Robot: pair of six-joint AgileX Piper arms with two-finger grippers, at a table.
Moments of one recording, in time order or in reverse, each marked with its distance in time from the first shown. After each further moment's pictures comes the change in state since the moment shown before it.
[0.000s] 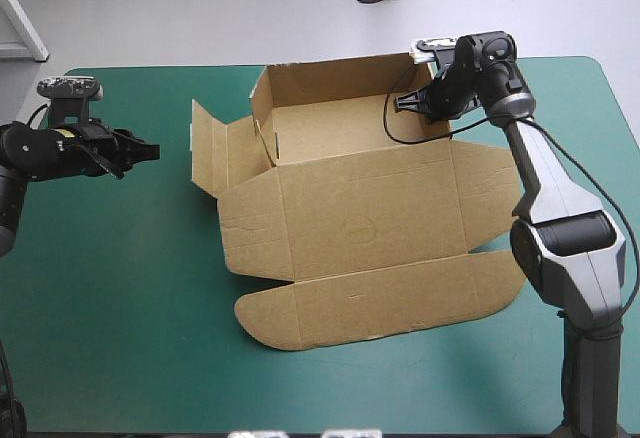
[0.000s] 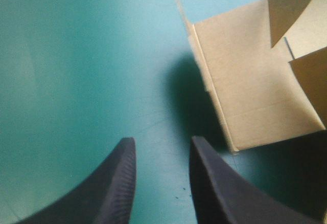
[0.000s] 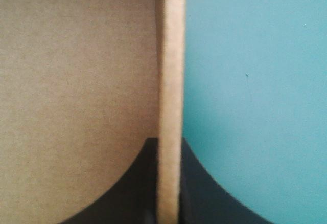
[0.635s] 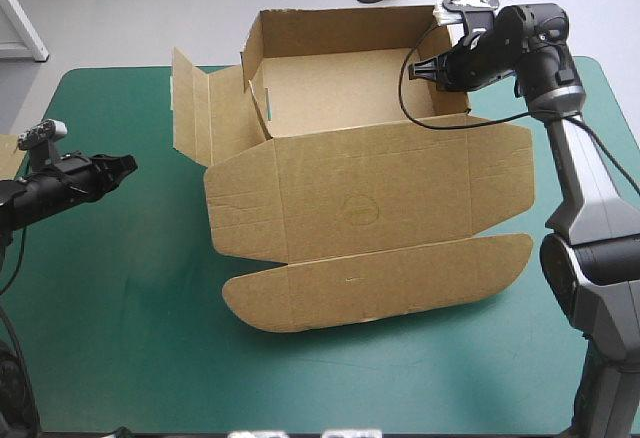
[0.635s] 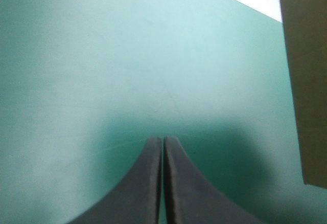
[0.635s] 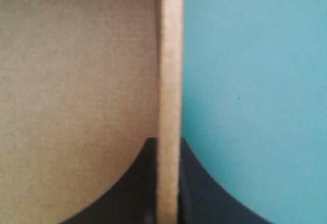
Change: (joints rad) left arm 0.299 0.085 0.320 -0.812 -0.078 0.565; right arm -0.035 -0.187 0.000 0.080 0.001 -0.017
